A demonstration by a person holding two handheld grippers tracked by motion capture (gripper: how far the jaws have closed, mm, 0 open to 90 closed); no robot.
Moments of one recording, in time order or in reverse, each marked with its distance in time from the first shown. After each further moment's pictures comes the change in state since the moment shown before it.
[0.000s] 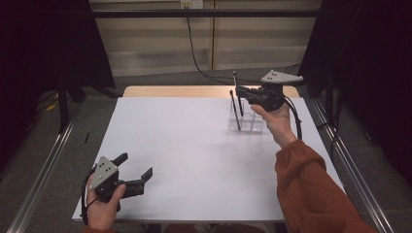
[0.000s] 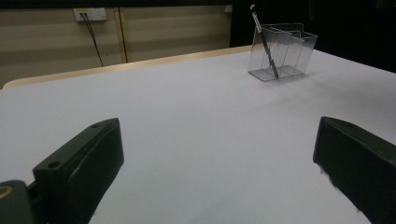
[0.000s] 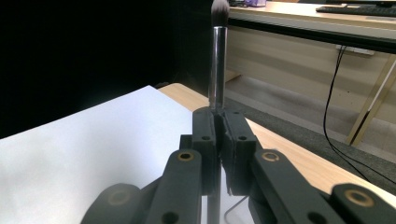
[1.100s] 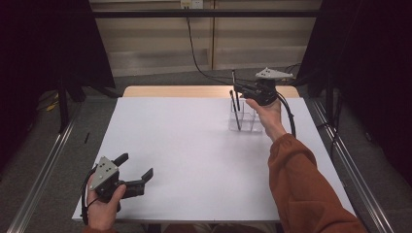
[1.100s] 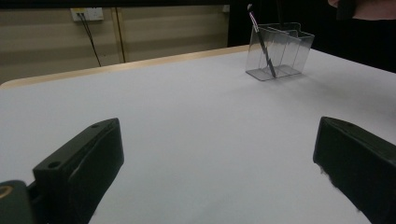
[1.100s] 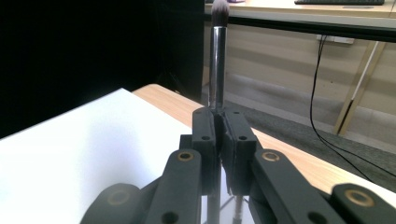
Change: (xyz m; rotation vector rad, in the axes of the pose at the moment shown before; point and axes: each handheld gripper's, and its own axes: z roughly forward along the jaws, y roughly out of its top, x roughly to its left) left arm -0.001 0.000 0.000 0.003 -0.011 0.004; right arm -0.028 -0.015 0.037 0.003 -0.065 0.054
